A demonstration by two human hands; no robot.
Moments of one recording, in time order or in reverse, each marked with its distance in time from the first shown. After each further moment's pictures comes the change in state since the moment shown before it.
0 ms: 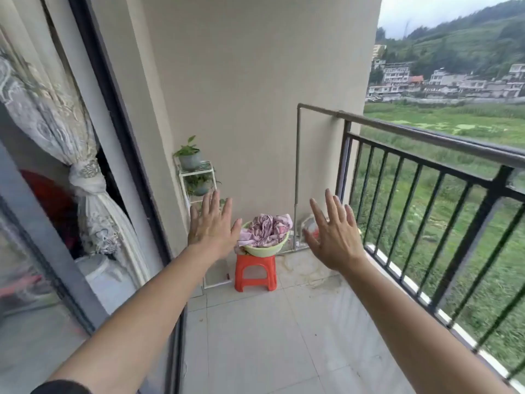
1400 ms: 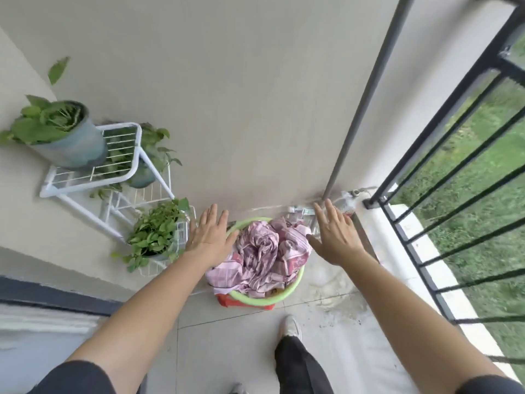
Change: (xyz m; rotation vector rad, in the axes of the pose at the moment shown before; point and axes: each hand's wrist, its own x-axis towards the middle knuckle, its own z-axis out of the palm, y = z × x) left_hand 0.696 -0.018 0.516 -0.100 -0.683 -0.086; right_hand 0.631 0.152 0.605 0.046 -0.705 -0.019
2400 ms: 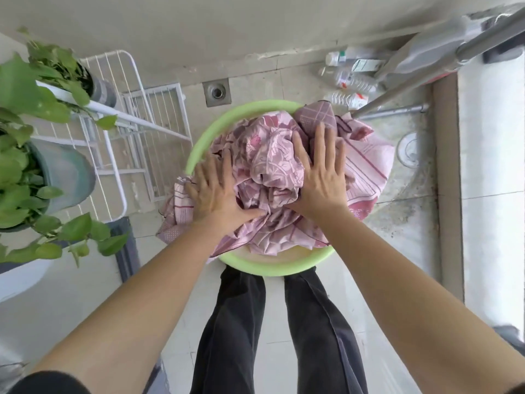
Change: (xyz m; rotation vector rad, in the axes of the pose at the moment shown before) left_hand 0.238 -0.024 0.360 -0.124 -0.376 -0.169; right_hand 0.225 -0.061 0.378 0.034 -0.207 -0.056
